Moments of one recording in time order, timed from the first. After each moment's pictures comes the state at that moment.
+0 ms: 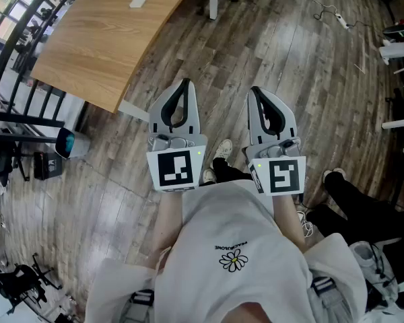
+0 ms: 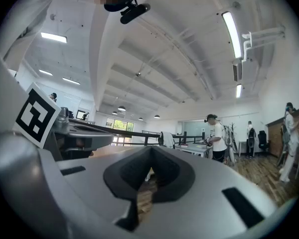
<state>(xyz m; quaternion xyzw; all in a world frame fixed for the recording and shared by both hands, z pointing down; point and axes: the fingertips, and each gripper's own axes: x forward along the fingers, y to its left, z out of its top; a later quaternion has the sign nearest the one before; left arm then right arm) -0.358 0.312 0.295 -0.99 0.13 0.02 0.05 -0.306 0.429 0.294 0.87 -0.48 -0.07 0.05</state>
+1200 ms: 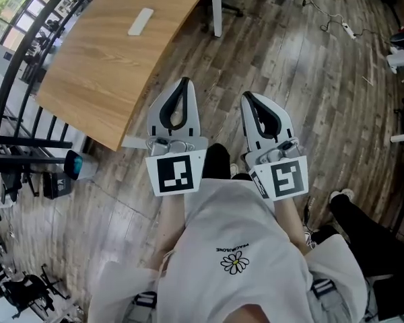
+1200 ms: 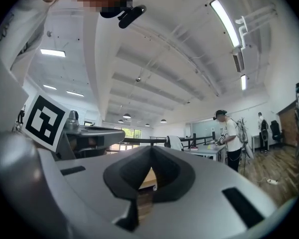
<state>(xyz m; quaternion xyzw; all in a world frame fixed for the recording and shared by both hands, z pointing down) -0.247 0.261 0.267 -0.99 0.13 0.06 0.08 -0.208 0.367 0.289 0.85 -0.52 -0.07 0.00</state>
